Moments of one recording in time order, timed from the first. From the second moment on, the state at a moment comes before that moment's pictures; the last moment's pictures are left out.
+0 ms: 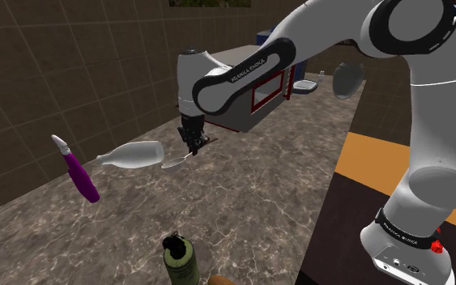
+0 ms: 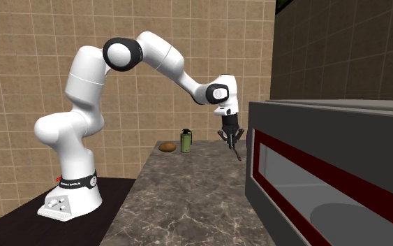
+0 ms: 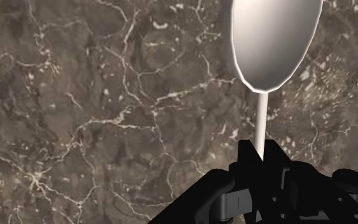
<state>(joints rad) -0.08 0.41 0.52 -1.79 -0.26 2.26 1.95</state>
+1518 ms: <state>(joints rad) -0.10 0.31 0.56 -1.61 -0.19 1.99 1.90</state>
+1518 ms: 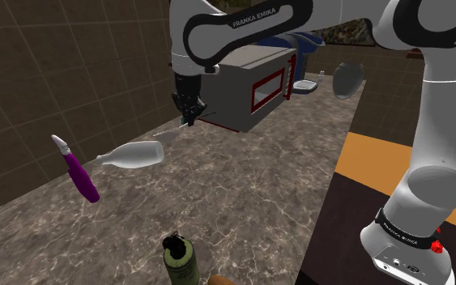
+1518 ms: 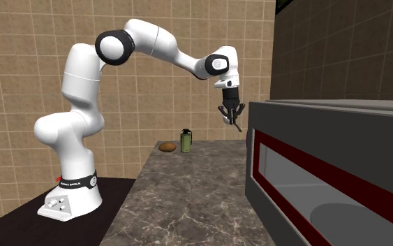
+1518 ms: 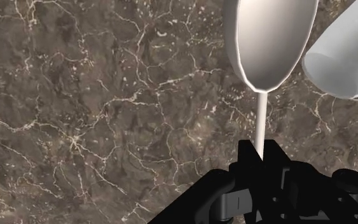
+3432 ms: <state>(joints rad) -0.02 0.38 0.57 -1.12 -0.22 1.56 1.89</state>
